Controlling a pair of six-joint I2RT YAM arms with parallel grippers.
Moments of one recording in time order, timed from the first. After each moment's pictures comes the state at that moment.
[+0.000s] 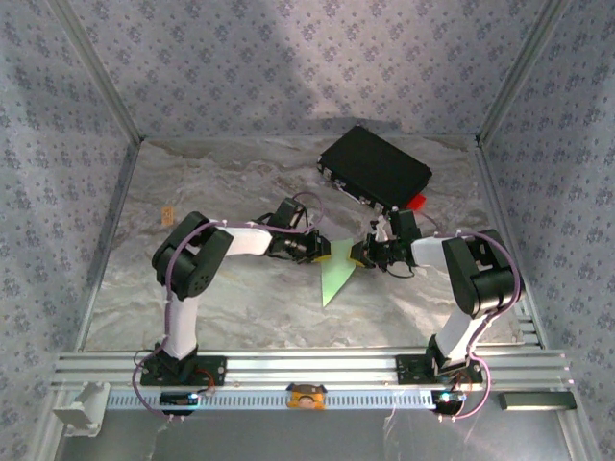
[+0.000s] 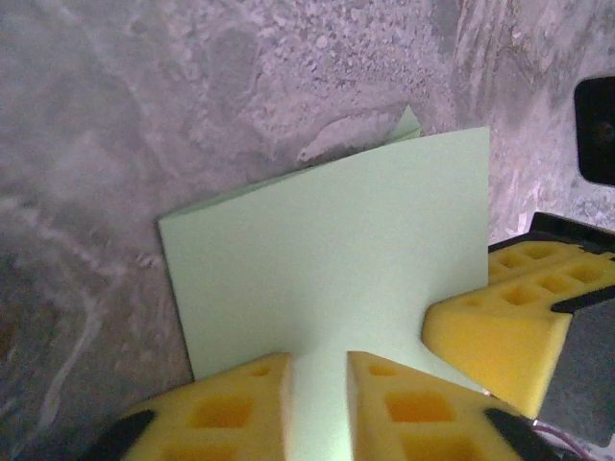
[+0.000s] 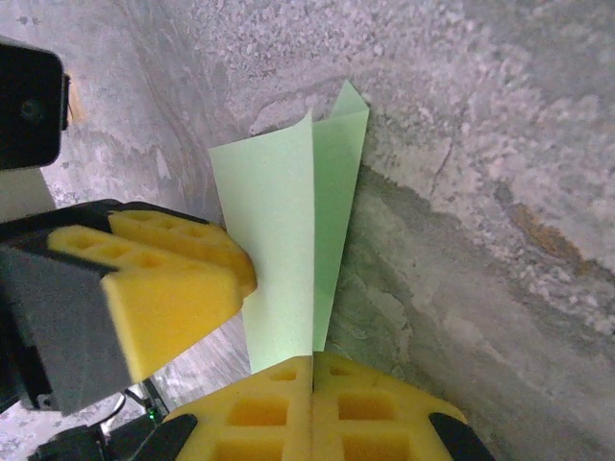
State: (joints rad) left arm -0.68 1.99 1.09 0.02 0.61 -0.89; right arm 0.25 1.70 0.66 0.06 -0.78 0.69
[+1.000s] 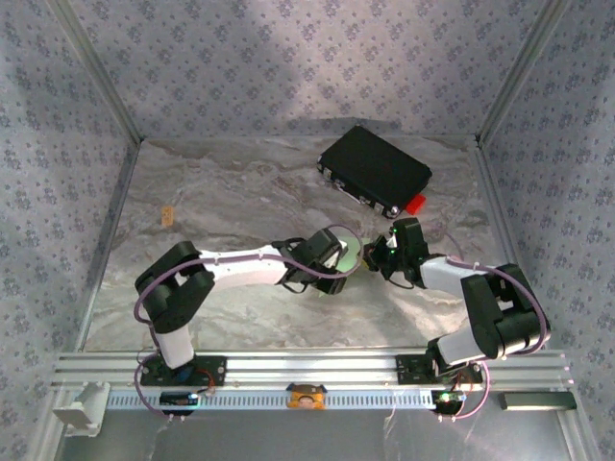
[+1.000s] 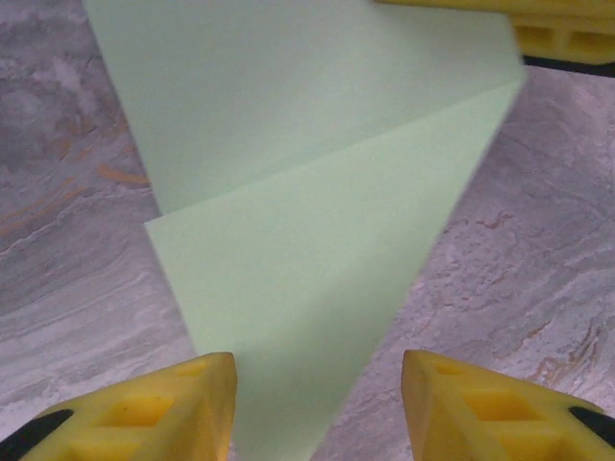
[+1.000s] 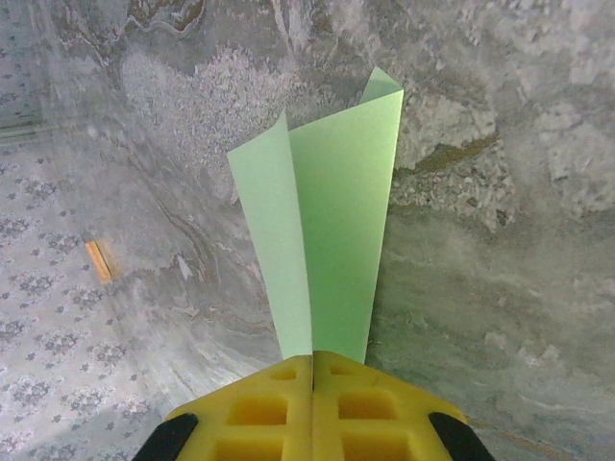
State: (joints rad) left arm -1.04 1.78 1.11 -0.35 0.04 -0.44; right arm 0.30 1.44 0.49 0.16 -0.48 1.14
